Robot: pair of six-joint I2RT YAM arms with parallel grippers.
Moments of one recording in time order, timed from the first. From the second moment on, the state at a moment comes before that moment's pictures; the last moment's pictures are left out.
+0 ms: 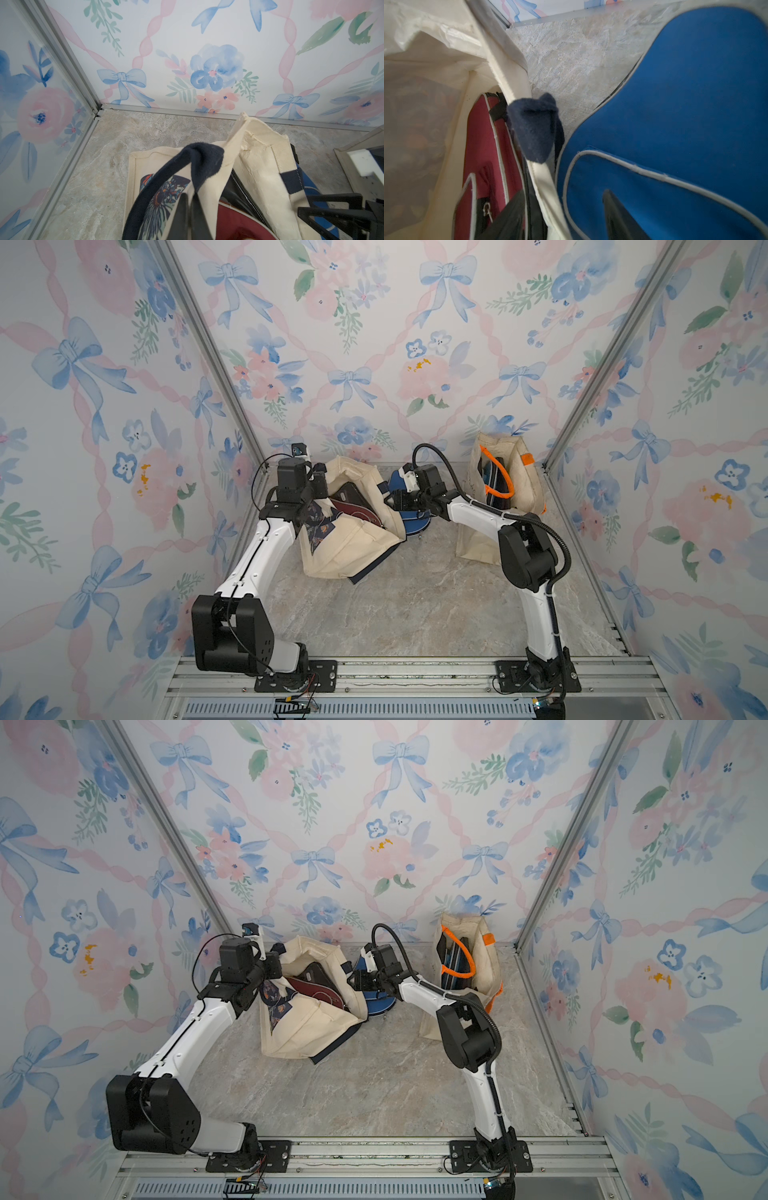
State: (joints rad) left arm -0.07 1.41 1.18 -0.20 -0.06 -0.13; right arm 0.57 2.35 1.87 -0.17 -0.33 0.42
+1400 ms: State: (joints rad) left arm -0.15 1.33 1.08 -0.13 0.14 0.06; right arm 1.00 2.09 1.26 0.41 0.21 0.79
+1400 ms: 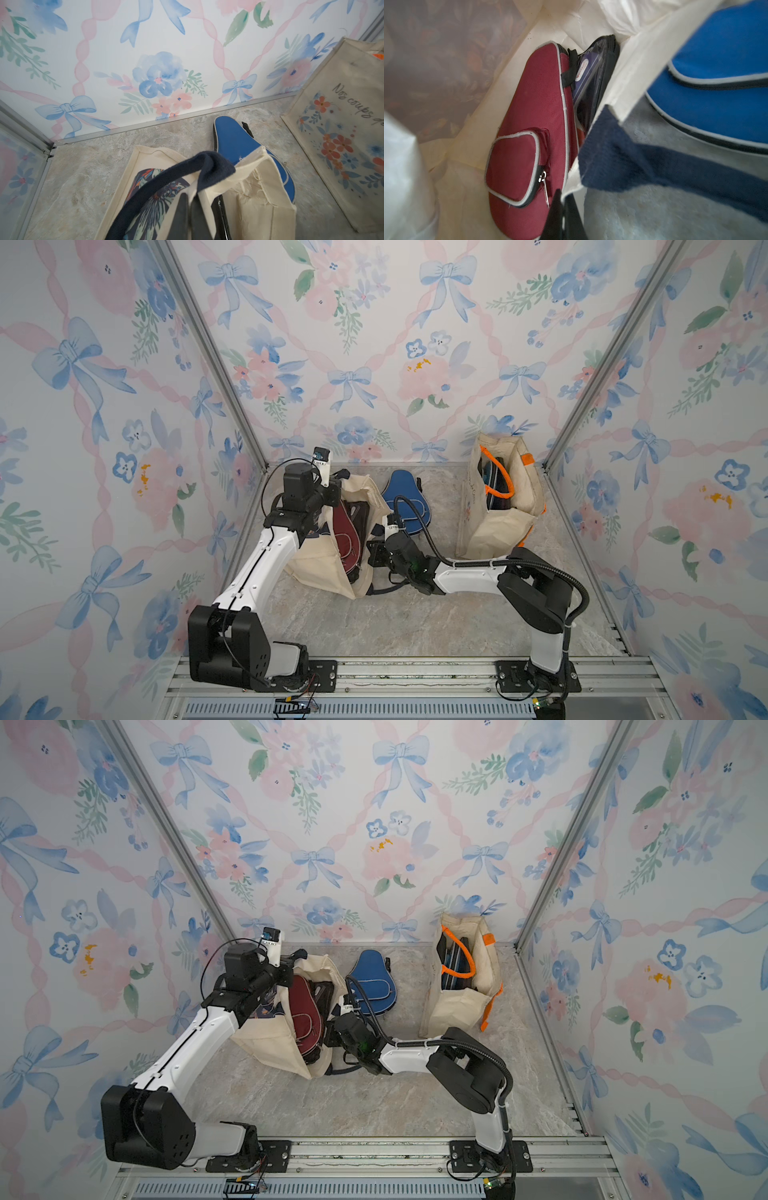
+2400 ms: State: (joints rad) left arm -0.28 1.28 1.04 -0.16 -0.05 0.24; right arm 1.05 1.78 0.98 0.46 0.32 0.73
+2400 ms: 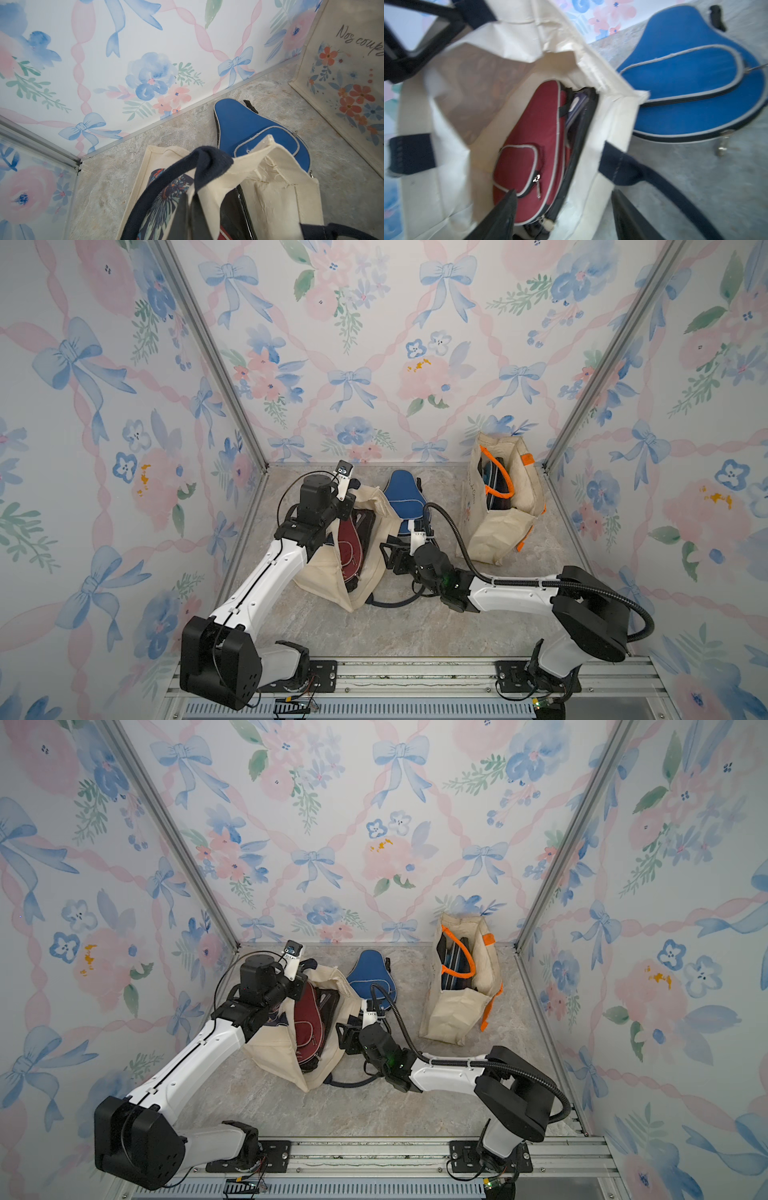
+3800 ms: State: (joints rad) left arm -0.29 1.28 1.04 -0.16 -0.07 0.19; right arm 1.01 2.21 1.24 0.60 -0.15 1.07
